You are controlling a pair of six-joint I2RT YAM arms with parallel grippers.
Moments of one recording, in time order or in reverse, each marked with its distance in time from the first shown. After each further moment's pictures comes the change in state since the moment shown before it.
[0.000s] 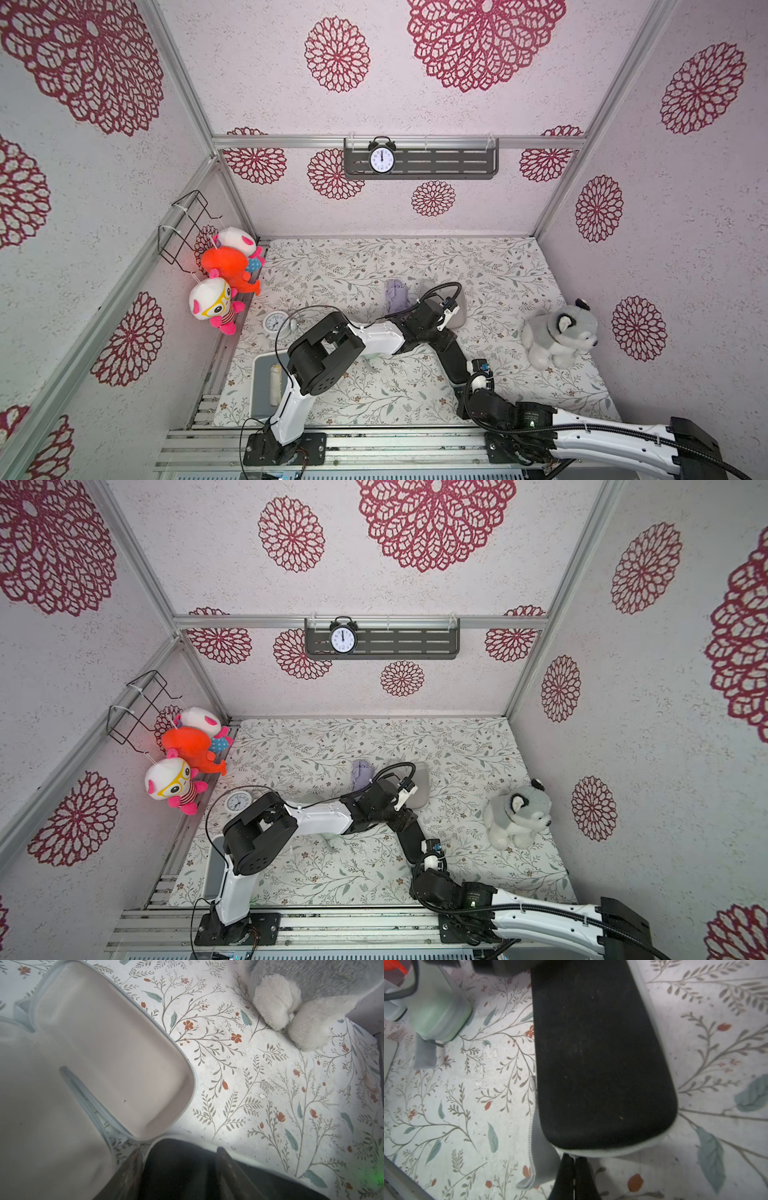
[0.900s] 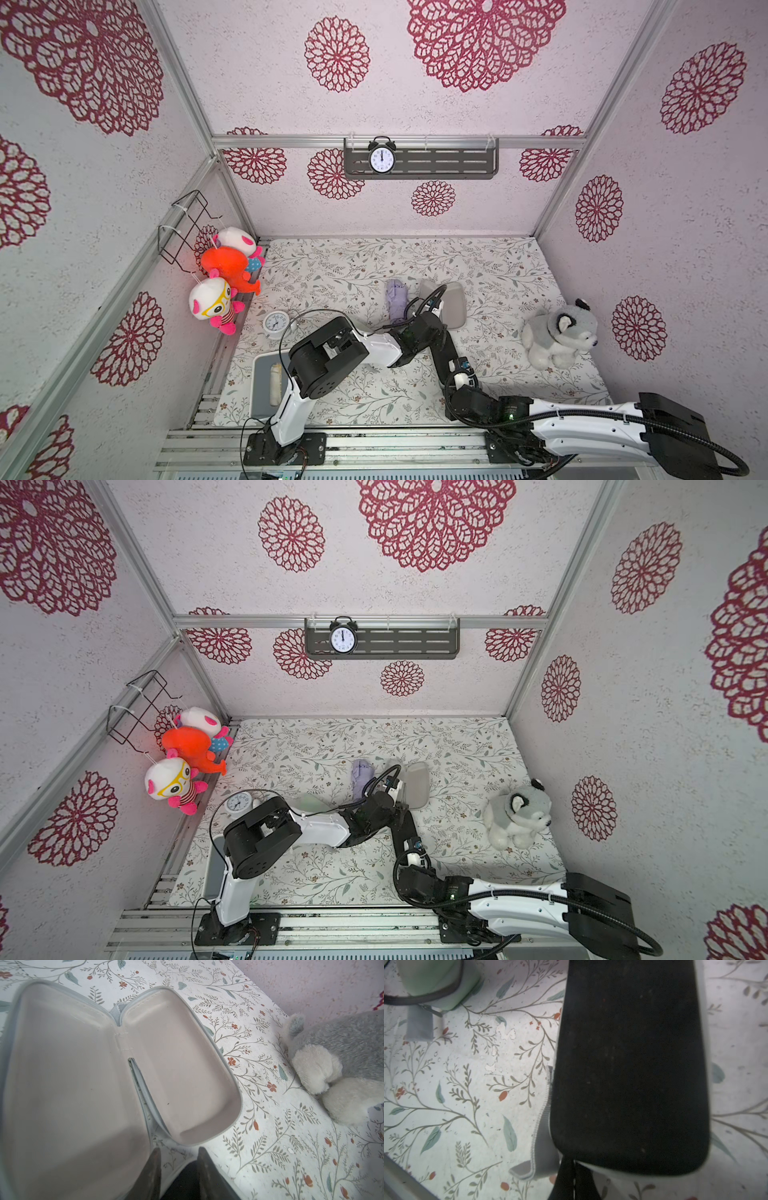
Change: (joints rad) left arm -0.037 0.000 -0.134 0.219 -0.266 -0.314; right arm 0.024 0.286 0.108 0.150 -0.060 -0.081
